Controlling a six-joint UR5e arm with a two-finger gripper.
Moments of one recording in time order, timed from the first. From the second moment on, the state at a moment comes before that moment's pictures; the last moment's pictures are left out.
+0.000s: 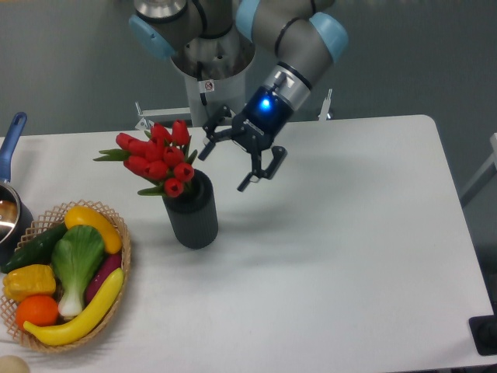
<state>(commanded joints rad) 2.80 -1.44 -2.29 -0.91 0.46 1.47</state>
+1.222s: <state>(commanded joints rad) 2.68 -1.53 -2.26 -0.92 0.46 1.47</state>
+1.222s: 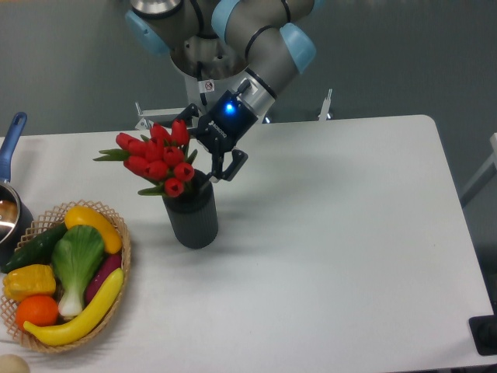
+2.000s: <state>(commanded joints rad) 2.69 -1.52 -2.20 -0.92 0.39 1.42</state>
